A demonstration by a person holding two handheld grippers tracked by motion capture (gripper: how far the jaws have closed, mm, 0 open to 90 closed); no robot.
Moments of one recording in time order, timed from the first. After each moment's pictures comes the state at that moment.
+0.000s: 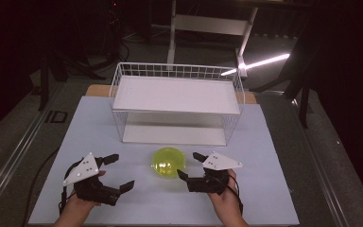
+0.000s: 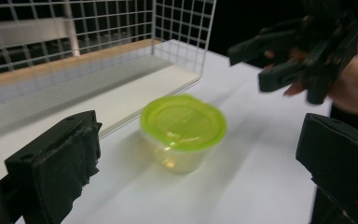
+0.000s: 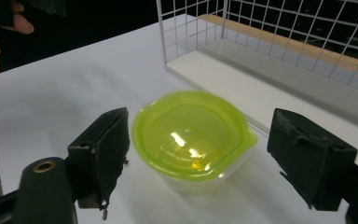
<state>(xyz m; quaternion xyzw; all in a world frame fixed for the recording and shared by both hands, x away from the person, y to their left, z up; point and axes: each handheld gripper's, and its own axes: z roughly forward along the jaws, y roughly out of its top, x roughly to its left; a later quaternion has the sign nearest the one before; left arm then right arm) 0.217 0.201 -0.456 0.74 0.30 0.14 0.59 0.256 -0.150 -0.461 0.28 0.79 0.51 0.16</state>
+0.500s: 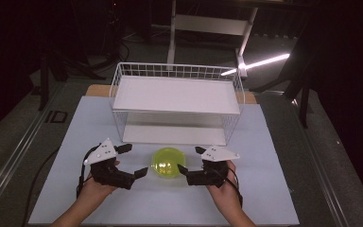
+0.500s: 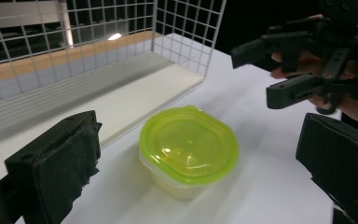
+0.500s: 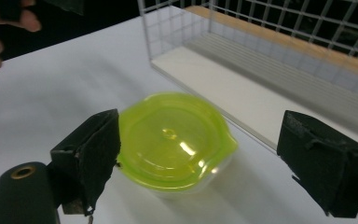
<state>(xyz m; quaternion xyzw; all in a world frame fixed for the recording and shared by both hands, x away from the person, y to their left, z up) 0.255 0.171 -0.450 0.76 0.31 0.13 0.55 0.275 -0.148 -0.456 0.31 0.80 0.49 0.15</state>
